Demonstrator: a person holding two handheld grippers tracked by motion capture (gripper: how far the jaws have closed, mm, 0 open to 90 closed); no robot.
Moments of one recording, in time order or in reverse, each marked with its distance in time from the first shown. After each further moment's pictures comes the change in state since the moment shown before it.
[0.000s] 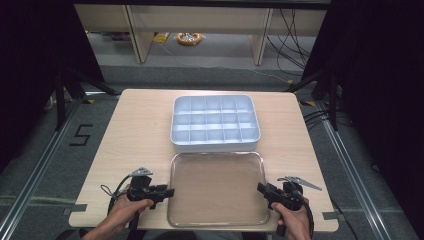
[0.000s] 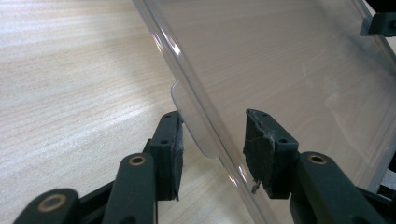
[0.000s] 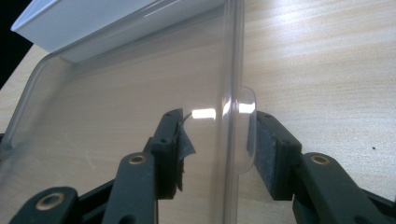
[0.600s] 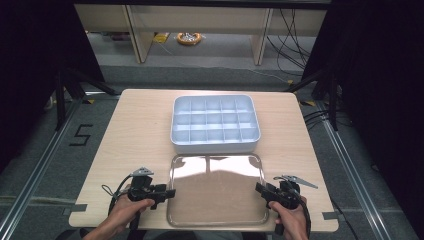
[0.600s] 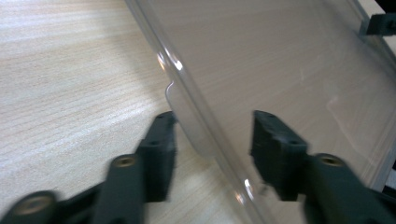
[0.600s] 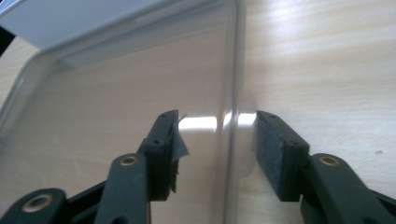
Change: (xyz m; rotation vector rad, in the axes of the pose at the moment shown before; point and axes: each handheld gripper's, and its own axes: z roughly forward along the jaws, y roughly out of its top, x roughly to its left) left arm -0.001 0.001 0.001 -0.006 0.029 0.002; right arm -0.005 0.002 0.011 -0.030 -0.050 -0.126
